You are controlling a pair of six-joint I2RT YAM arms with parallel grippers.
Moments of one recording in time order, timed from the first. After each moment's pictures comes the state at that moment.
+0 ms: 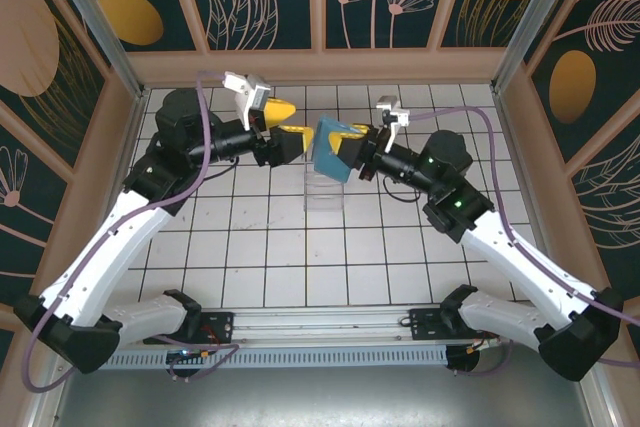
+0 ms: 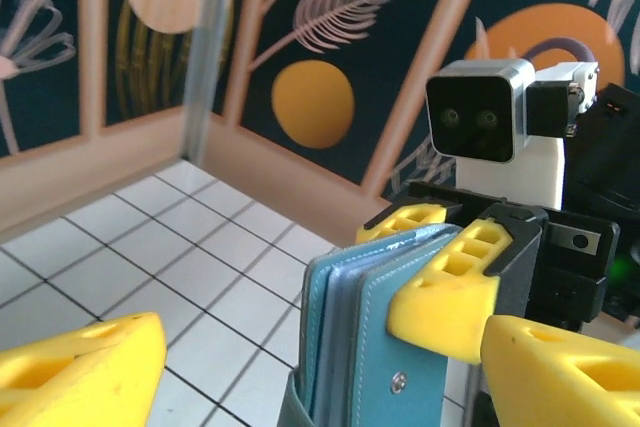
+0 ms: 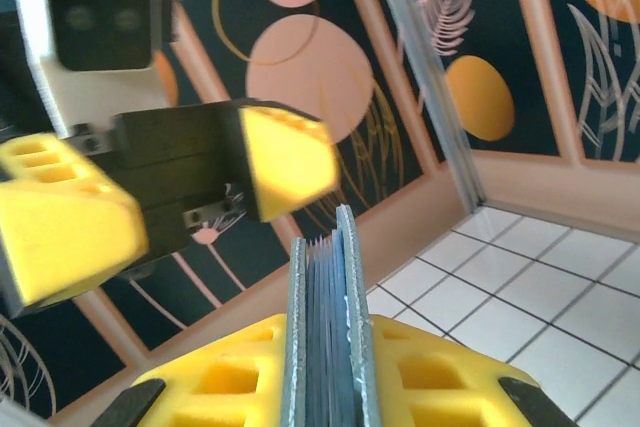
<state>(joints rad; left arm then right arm) -0.54 1.18 1.33 -0.26 0.65 -0.27 0.68 1.02 0.94 0.23 -0.48 0.44</state>
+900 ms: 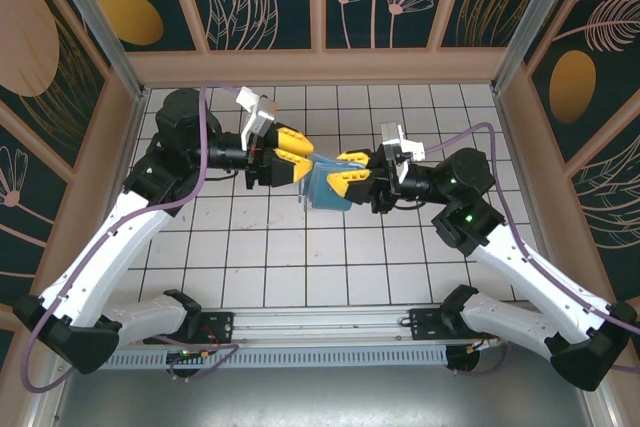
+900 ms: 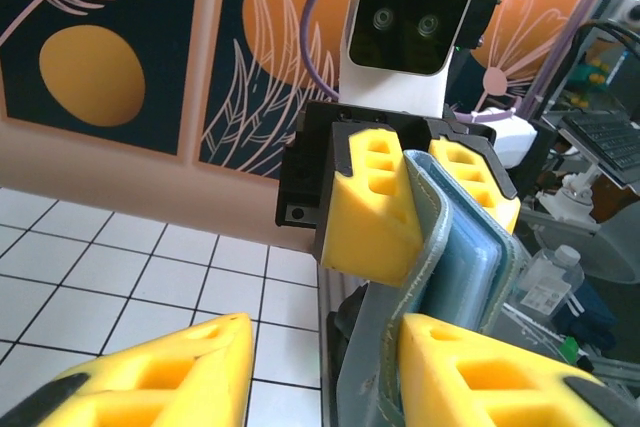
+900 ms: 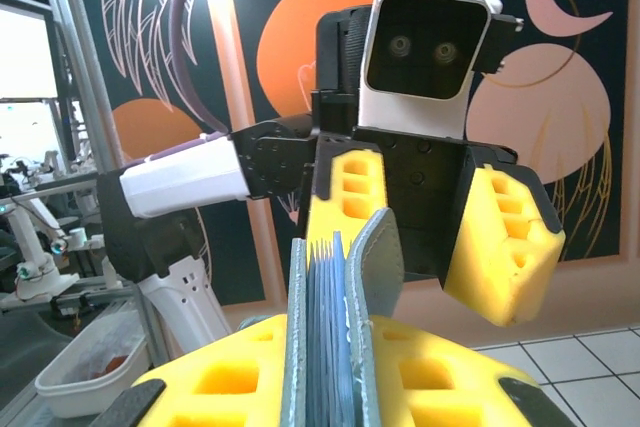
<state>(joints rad) -0.55 1.17 1.33 -0.26 1.08 -0.20 0.75 0.93 0.93 0.35 -0.82 0.36</state>
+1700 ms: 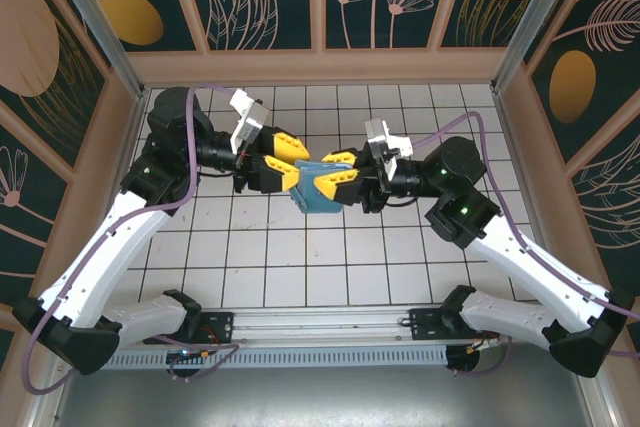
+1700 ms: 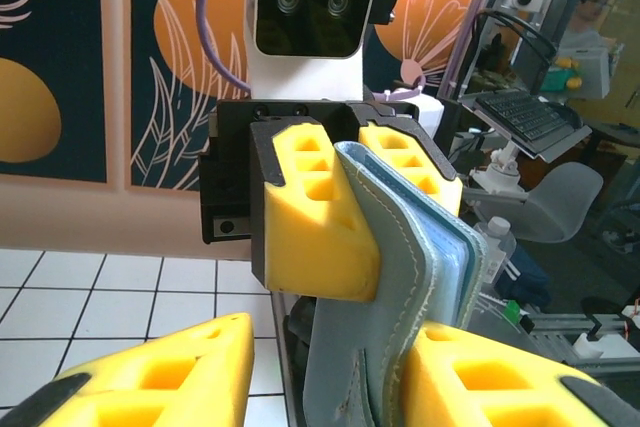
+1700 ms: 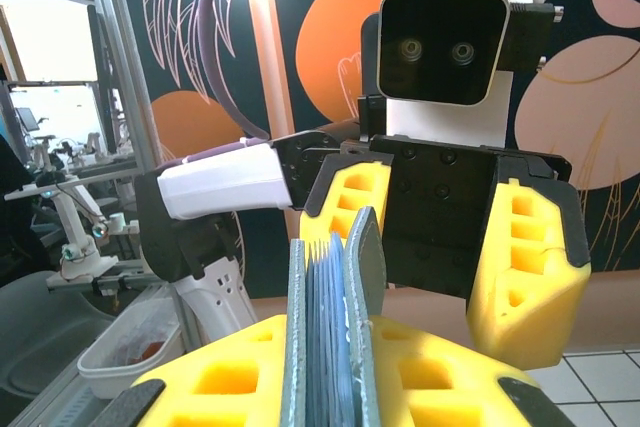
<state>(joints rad) -0.53 1.16 1.33 -0.18 1.27 -0.21 0.82 1.01 1.05 0.27 -0.83 0.33</state>
